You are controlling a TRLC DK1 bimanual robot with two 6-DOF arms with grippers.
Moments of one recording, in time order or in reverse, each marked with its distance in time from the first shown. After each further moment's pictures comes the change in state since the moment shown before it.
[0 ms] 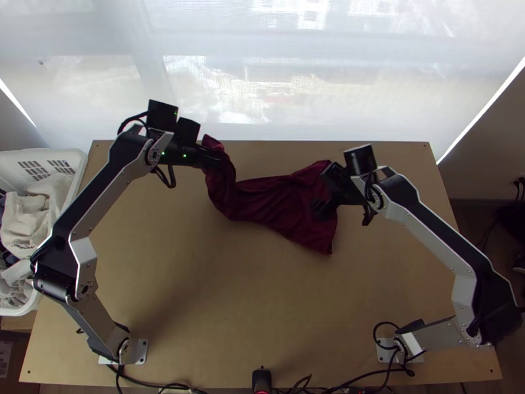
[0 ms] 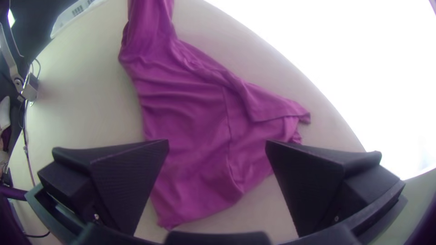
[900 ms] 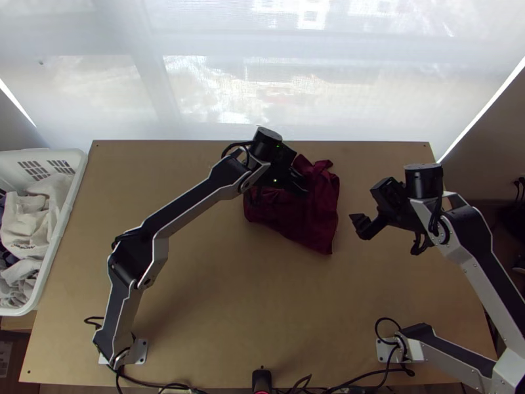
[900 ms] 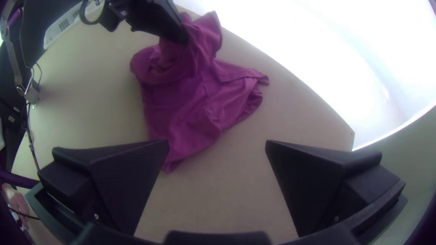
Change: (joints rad) left arm -0.408 0.335 0.264 0.232 -0.002 -0.093; right arm -0.141 -0.399 -0.129 -0.229 0.034 0.003
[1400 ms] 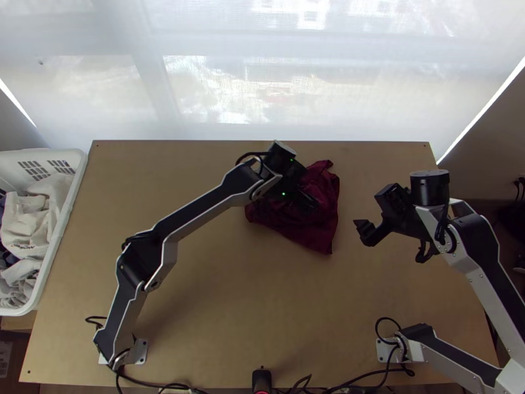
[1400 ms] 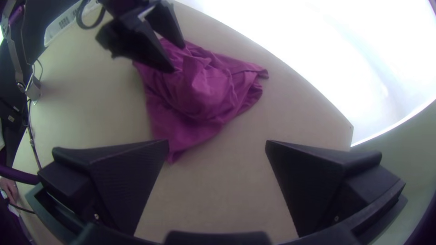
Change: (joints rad) left arm -0.043 0.027 0.022 -0.123 -0.006 0.020; right arm -0.002 -0.054 -0.025 -0.037 0.011 0.000
